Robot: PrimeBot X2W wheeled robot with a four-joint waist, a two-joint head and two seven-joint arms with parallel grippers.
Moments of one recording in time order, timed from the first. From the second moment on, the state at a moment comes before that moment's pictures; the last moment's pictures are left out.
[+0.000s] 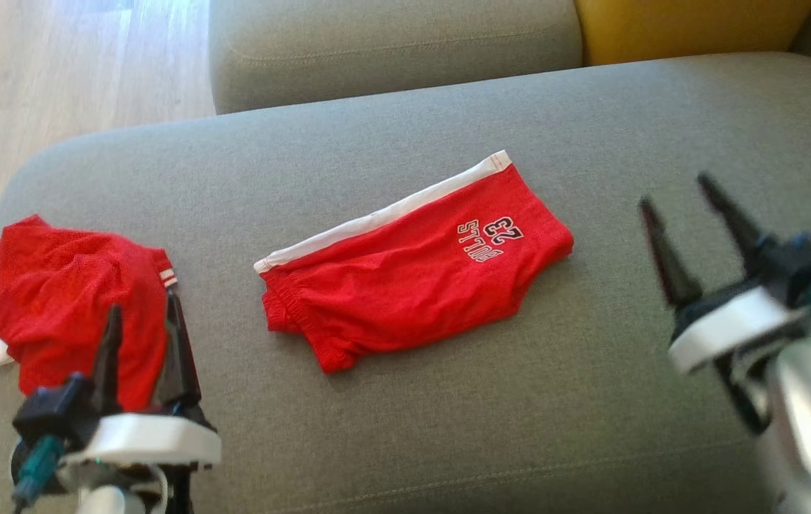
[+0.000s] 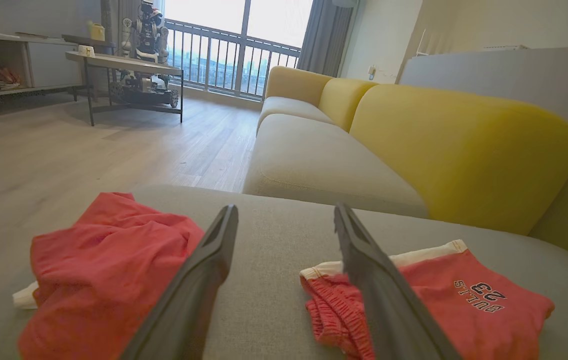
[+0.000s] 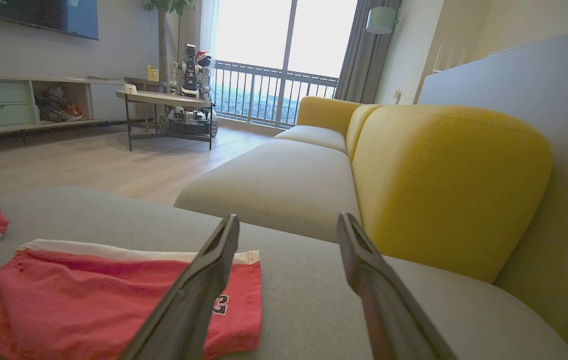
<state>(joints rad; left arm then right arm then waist) 0.03 0.12 -0.12 0.06 -0.34 0.11 -0.26 -0.33 -0.26 0.09 0.33 0.14 0.13 -0.25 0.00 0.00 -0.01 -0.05</state>
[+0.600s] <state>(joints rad) 0.12 0.05 -0.02 0.06 -0.25 0.01 -0.26 -0.10 -0.10 -0.03 0.24 -0.04 0.13 -0.25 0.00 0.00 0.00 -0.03</state>
